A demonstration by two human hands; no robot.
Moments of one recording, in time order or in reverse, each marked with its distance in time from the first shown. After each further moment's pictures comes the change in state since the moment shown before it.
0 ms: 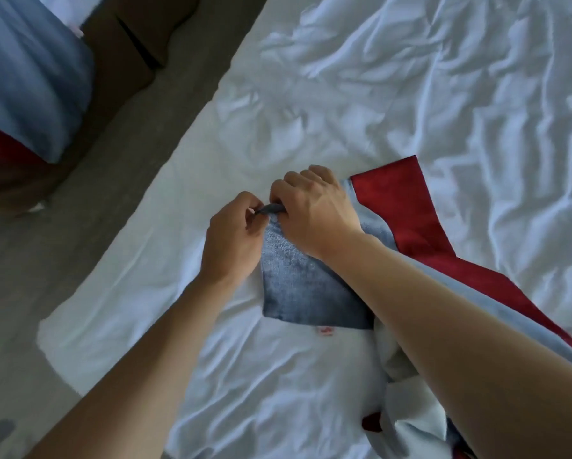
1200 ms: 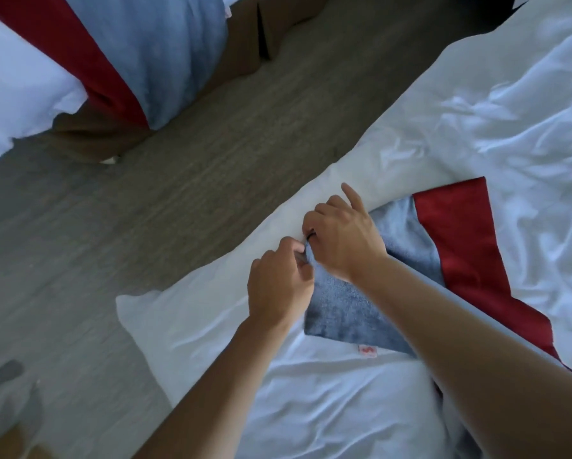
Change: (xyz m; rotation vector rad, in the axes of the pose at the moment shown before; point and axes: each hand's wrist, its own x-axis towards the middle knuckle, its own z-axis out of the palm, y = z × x) left_hand 0.011 -0.105 -0.100 -0.016 0.042 -0.268; right_hand 0.124 -0.136 0.075 -0.241 -0.436 -0.209
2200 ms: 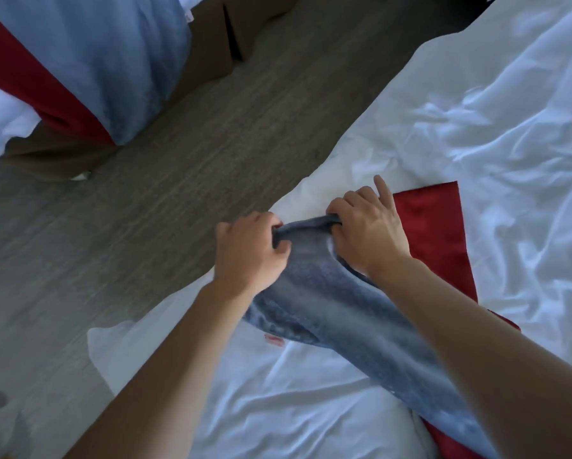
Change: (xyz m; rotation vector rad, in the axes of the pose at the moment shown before) left_hand 0.089 0.018 -0.013 0.381 -0.012 0.224; right_hand 0.005 0.082 0.001 0.000 0.118 0.190
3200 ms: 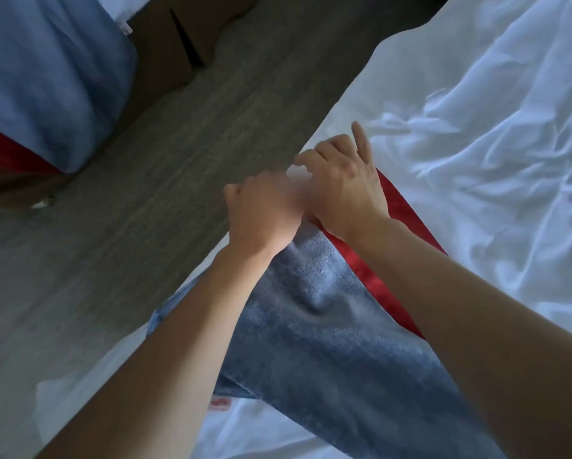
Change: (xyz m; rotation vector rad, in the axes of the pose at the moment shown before) left_hand 0.114 0.100 0.022 -0.006 0.102 -0.020; right_hand 0.079 0.067 -0.016 0.096 0.229 -0.039
